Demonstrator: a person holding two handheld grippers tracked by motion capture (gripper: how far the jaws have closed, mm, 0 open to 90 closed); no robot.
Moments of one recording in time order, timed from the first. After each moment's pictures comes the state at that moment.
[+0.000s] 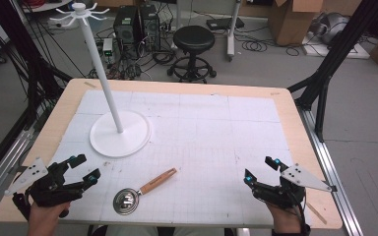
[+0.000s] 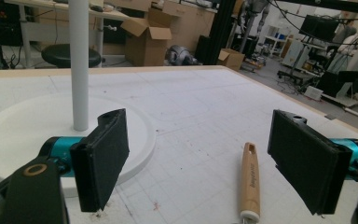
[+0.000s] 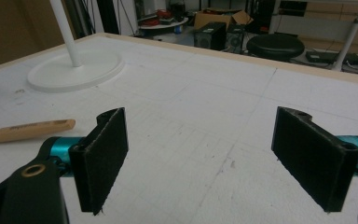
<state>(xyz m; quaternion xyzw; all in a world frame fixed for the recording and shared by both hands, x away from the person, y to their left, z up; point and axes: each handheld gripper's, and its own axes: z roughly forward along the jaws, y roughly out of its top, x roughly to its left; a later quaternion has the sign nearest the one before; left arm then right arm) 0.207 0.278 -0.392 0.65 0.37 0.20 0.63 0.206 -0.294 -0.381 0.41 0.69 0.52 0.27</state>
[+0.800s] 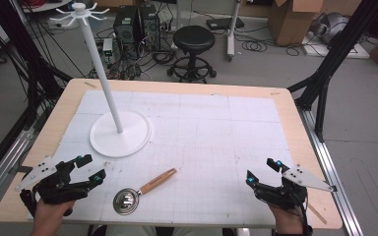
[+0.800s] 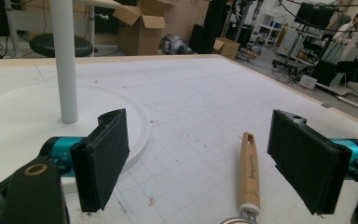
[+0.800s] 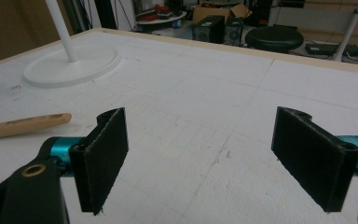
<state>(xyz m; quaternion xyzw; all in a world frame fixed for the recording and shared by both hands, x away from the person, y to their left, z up) 0.215 0.271 -0.398 0.67 0.37 0.18 0.62 0.206 -0.300 -0.385 0.42 0.69 0.52 0.27</state>
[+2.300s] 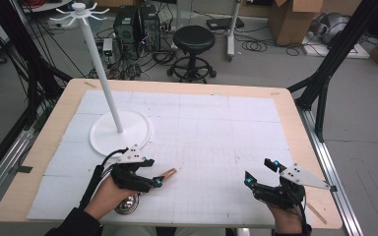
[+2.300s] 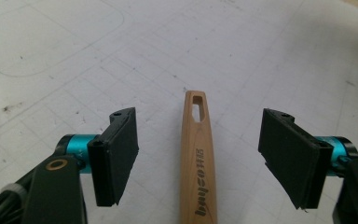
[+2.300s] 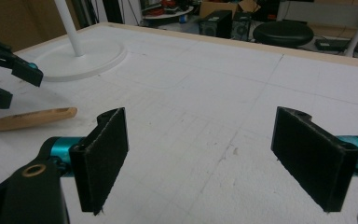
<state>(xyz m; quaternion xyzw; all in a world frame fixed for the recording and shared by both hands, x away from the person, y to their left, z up) 0.276 0.126 -0.414 0.84 0.29 0.07 0.45 0.209 -0.299 -0.387 0.42 0.70 0.52 0.25</state>
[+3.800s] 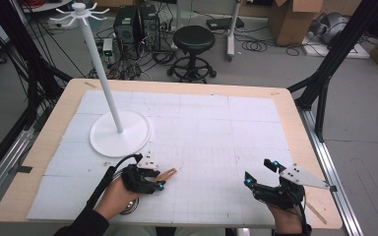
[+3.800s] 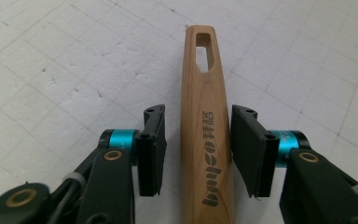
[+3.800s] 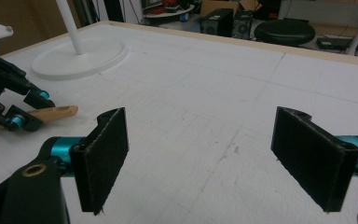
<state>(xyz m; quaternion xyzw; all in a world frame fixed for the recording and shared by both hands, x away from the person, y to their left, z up) 0.278 0.107 -0.433 0.89 0.27 0.08 0.35 0.209 -0.299 -0.388 0.42 0.71 0.51 0.25</state>
